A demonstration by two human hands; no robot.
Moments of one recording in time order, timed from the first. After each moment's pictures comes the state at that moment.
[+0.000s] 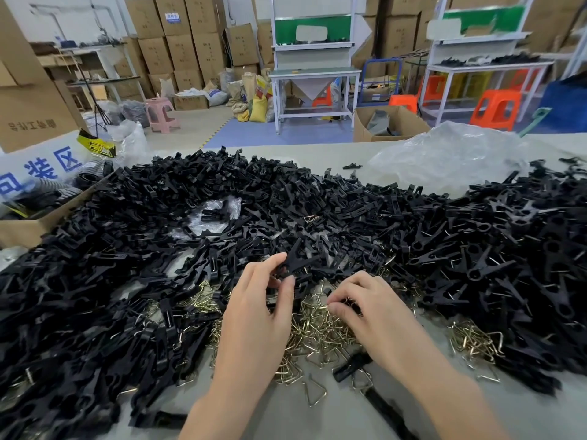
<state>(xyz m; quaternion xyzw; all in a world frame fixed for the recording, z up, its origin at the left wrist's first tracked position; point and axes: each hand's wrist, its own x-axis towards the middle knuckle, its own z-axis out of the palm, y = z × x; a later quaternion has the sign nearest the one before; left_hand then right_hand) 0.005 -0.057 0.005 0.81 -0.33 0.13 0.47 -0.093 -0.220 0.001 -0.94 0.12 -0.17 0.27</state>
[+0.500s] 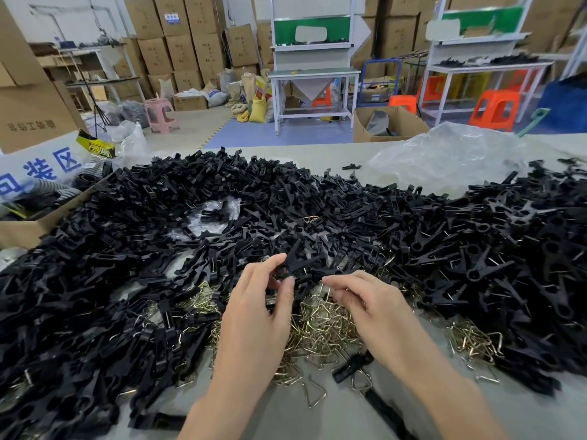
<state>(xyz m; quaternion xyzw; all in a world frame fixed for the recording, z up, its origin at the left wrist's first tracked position) 0.005 -0.056 0.005 0.81 -0.33 0.13 0.47 -0.091 -0.216 0.008 -0.89 0.13 -0.23 0.38</state>
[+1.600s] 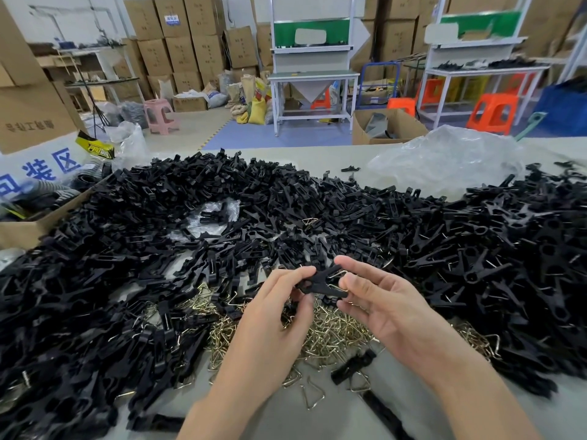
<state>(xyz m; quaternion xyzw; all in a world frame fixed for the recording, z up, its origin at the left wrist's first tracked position) -0.003 -0.055 0.007 0.77 -0.43 0.04 0.47 -0.095 -0.229 0.026 -0.48 0.12 -0.11 0.86</state>
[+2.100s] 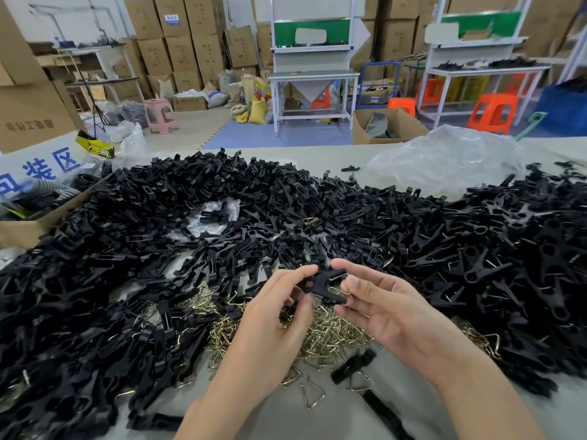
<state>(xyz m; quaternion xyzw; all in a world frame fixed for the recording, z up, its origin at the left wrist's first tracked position) -0.002 -0.055 0.010 0.75 -0.44 0.01 0.49 -0.097 -0.233 0.024 -0.48 0.09 -0.07 0.87</state>
